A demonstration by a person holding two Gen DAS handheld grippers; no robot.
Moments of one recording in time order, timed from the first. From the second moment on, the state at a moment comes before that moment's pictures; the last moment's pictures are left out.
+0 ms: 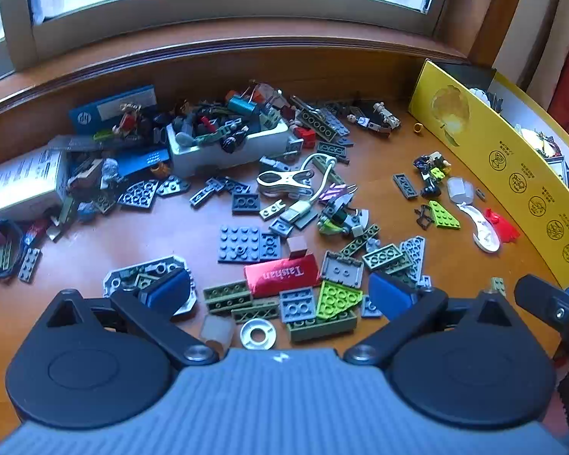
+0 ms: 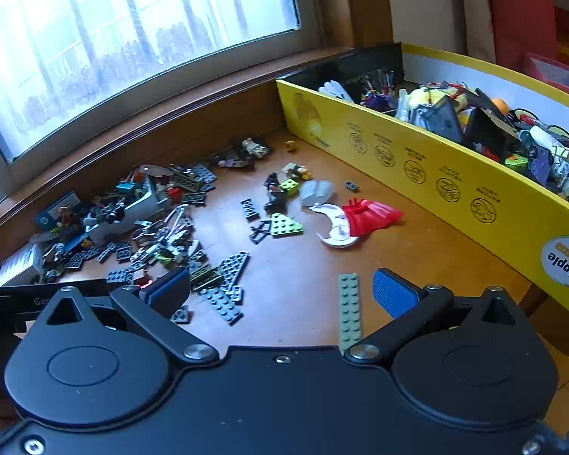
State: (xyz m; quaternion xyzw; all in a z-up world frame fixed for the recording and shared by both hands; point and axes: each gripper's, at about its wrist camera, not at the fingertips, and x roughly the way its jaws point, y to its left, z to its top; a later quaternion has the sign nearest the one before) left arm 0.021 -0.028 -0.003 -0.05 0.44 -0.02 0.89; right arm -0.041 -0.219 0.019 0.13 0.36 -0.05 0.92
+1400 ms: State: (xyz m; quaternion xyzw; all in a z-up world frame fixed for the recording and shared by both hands) left arm 0.065 -0.032 -0.011 -0.04 0.38 0.02 0.92; right arm 0.050 -0.220 -0.019 0.04 0.35 0.06 0.93
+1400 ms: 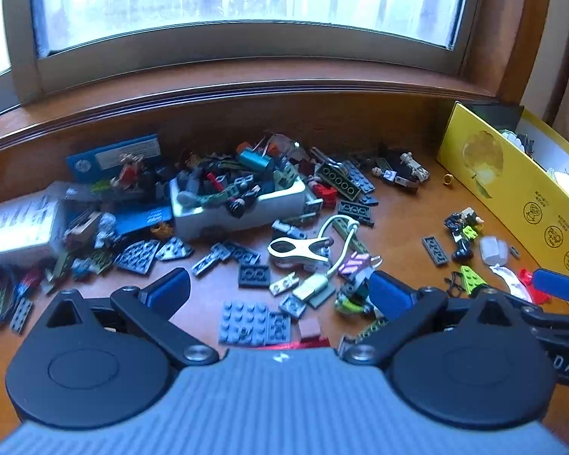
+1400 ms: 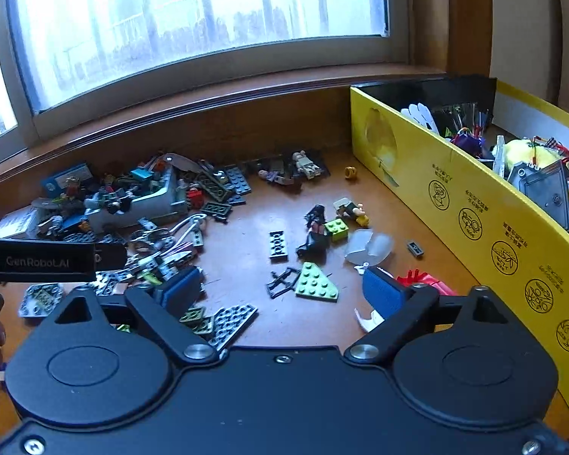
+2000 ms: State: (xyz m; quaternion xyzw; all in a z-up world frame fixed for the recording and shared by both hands) left arm 0.107 -0.037 -0.037 -0.02 0.39 -0.06 0.92; right arm 0.113 -0.219 -0.052 0.07 0.37 0.02 0.93
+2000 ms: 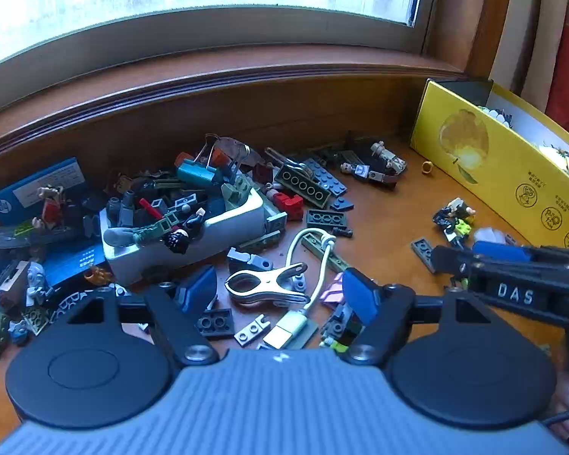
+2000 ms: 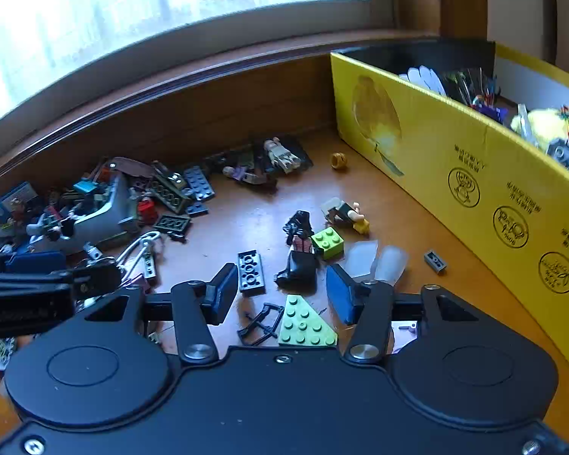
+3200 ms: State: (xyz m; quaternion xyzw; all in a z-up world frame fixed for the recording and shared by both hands) left arm 0.070 -0.047 0.006 -0.01 0.32 -0.13 0.94; right arm 0.052 -0.216 0.000 0.07 0.30 -0.02 0.95
